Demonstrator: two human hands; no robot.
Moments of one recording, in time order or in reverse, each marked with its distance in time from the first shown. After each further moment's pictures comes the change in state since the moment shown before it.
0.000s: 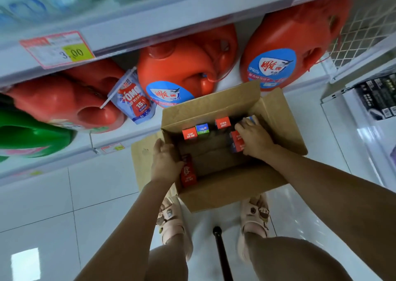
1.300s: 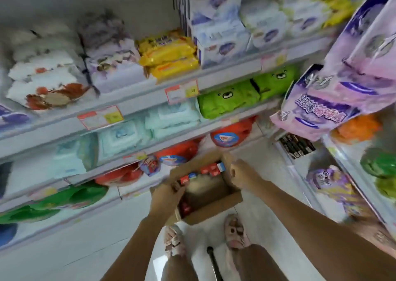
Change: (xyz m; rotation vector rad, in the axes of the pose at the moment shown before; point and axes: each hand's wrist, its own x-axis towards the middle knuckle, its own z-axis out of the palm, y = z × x) left_hand -0.168 0.154 -0.215 -0.074 -0.015 0.198; right_hand -0.180 -0.041 -0.303 0.553 -0.046 0.311
